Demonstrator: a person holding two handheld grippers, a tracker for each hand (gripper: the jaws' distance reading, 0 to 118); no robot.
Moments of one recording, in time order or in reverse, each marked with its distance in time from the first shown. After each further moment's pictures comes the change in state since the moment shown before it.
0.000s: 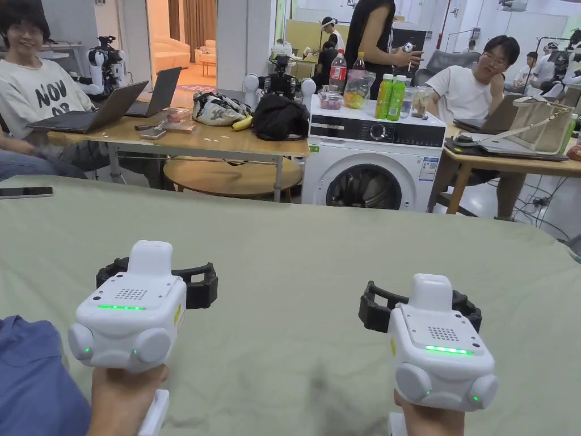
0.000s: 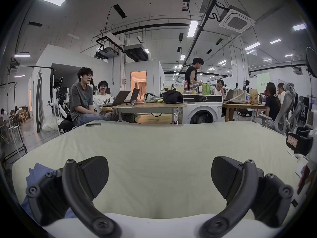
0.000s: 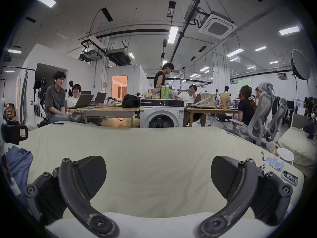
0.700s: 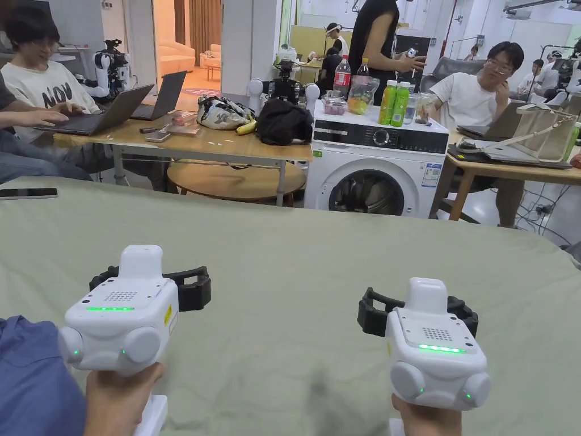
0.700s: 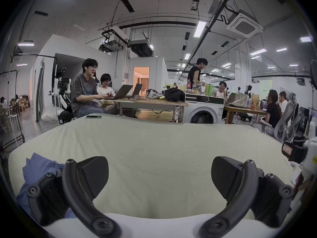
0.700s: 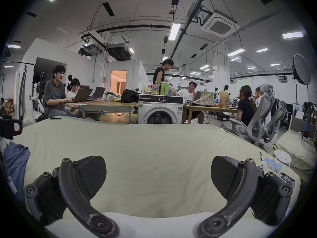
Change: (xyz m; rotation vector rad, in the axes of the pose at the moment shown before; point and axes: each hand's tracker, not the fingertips) left arm -0.015 0.001 0.001 -0.028 -0.001 0.075; right arm -0.006 0.001 -0.008 -0.038 -0.018 0.027
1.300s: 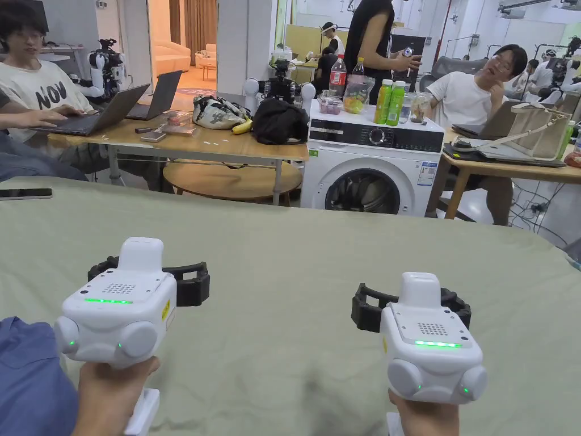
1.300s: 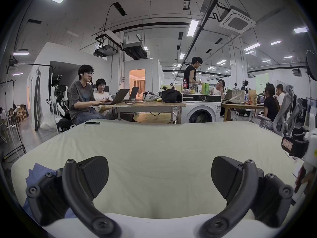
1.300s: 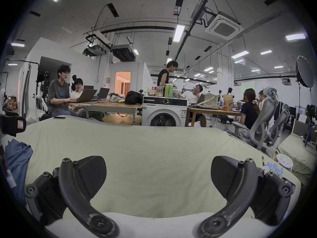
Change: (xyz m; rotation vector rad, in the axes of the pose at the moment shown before) left arm 0.003 0.008 0.001 0.010 -0.020 -0.064; right arm -0.002 0.003 0.004 0.023 0.036 0.021
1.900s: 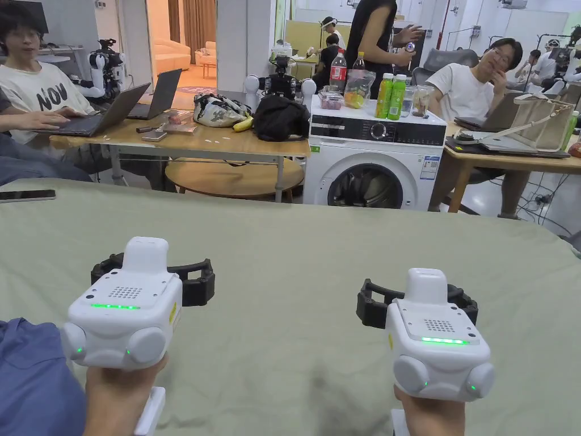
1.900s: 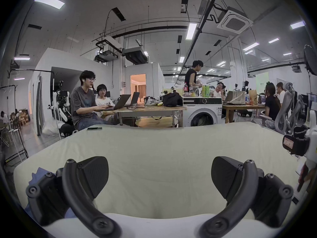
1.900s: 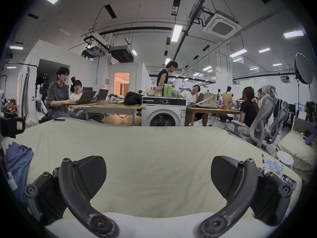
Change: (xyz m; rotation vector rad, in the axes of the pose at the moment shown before) left arm 0.008 -0.002 0.009 0.045 0.021 -0.031; right arm 0.002 0.000 0.003 -0.002 -0.007 -0.022
